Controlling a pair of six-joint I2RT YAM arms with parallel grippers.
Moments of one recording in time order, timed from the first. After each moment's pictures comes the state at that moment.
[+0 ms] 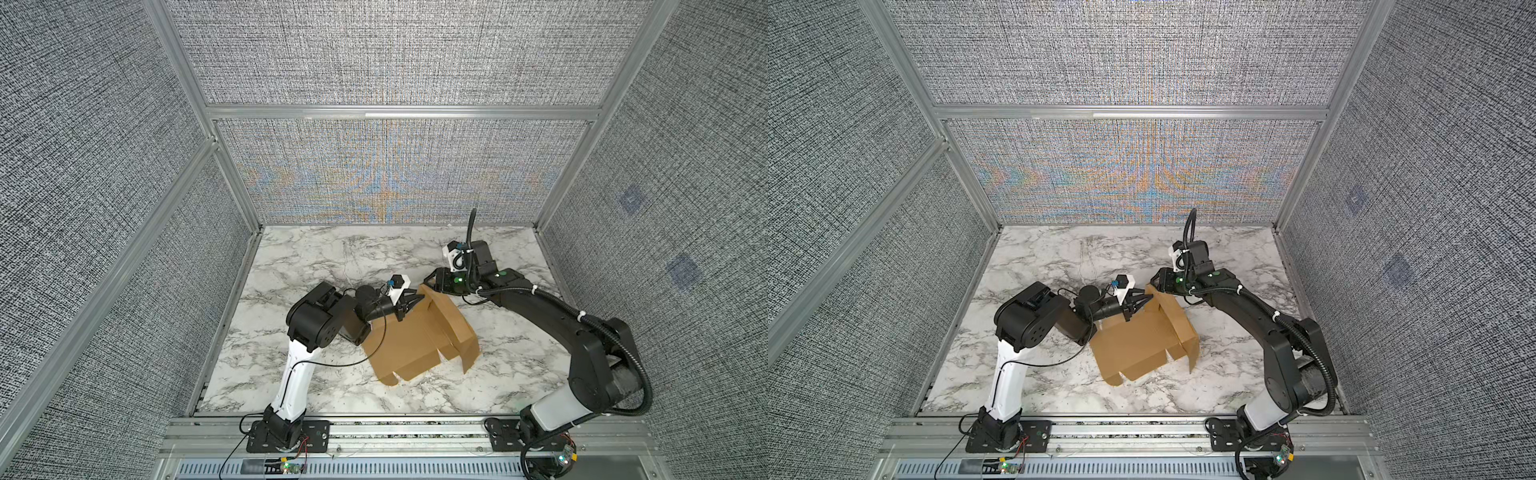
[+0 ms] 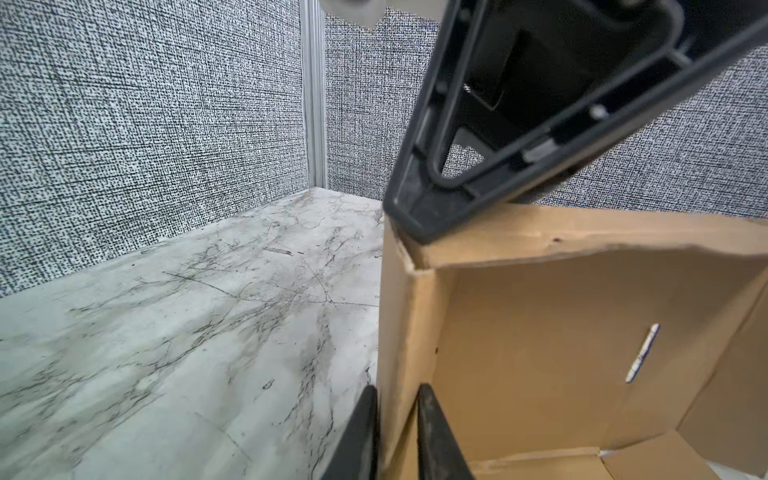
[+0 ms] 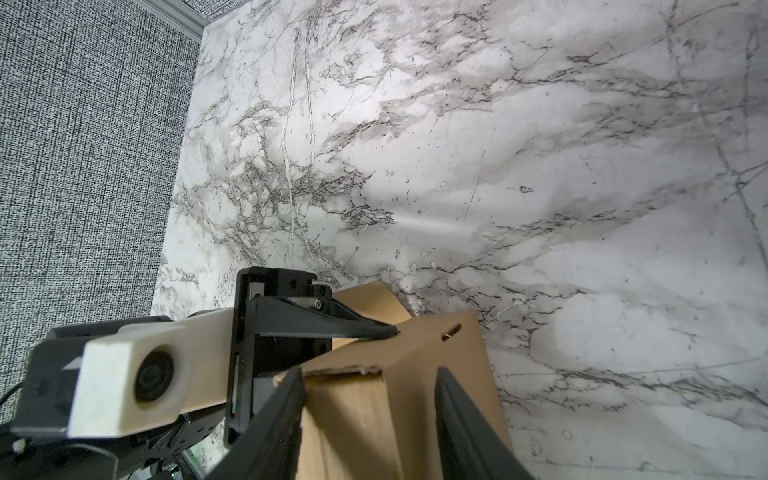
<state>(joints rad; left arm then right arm) -0.62 2.22 0.85 1.40 0.68 -0.10 0.43 1.56 1.13 -0.36 -0.32 0.50</state>
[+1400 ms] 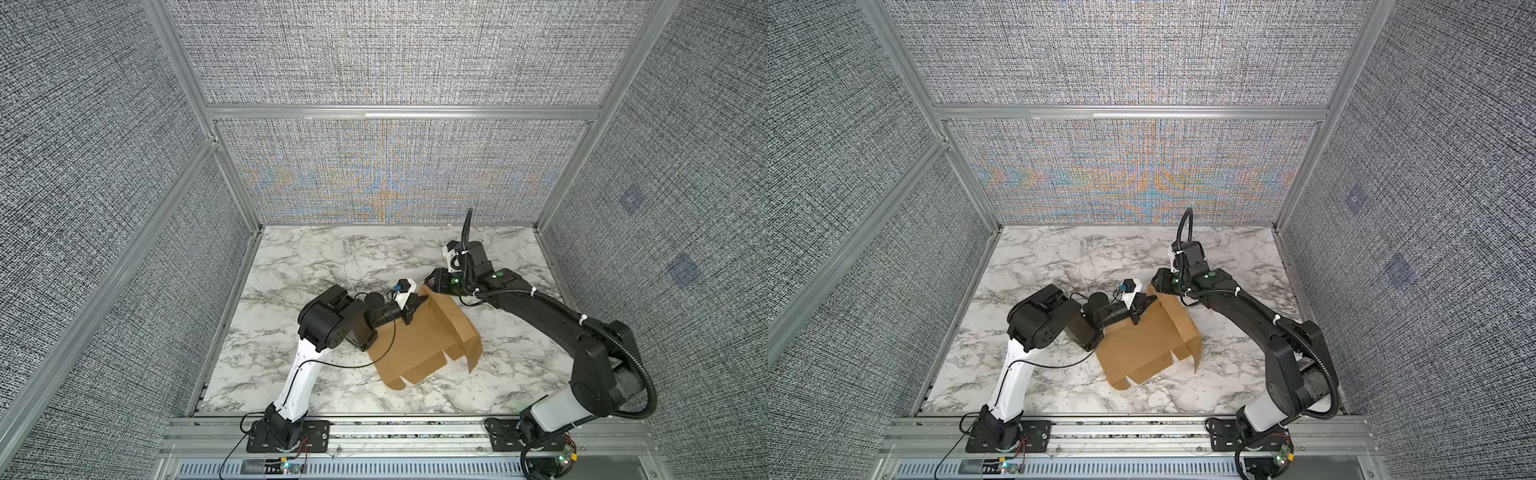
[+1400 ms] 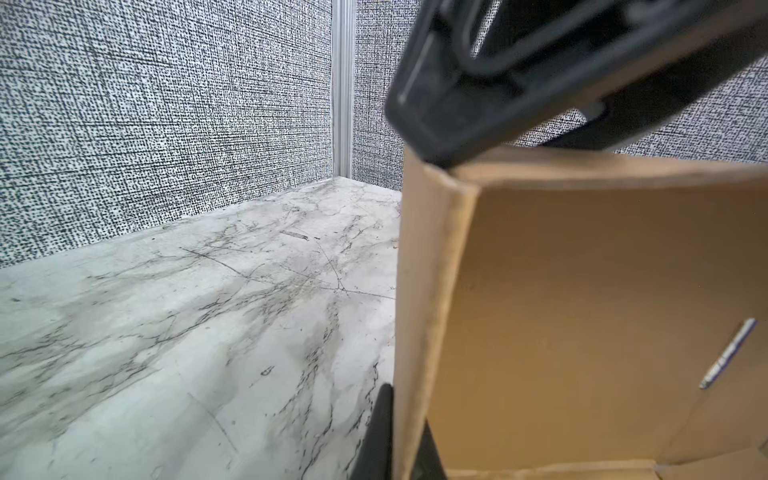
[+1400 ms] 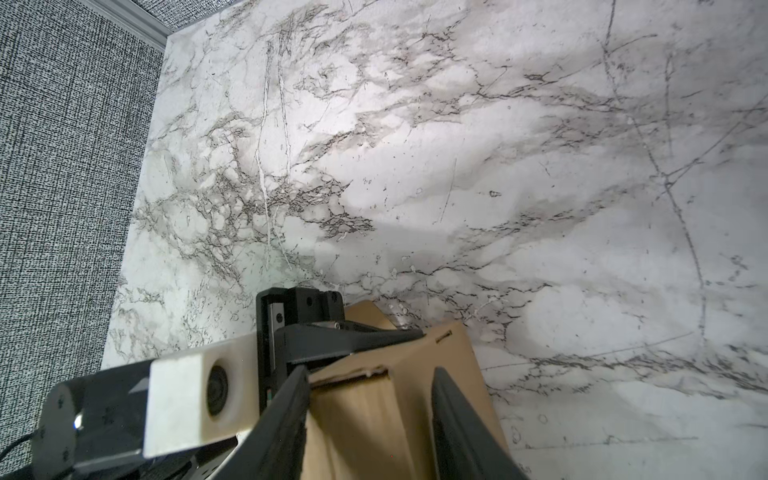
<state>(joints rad) -0.69 2.30 0.87 1.44 0.50 -0.11 0.47 1.55 1.15 -0.40 -0.20 0.52</state>
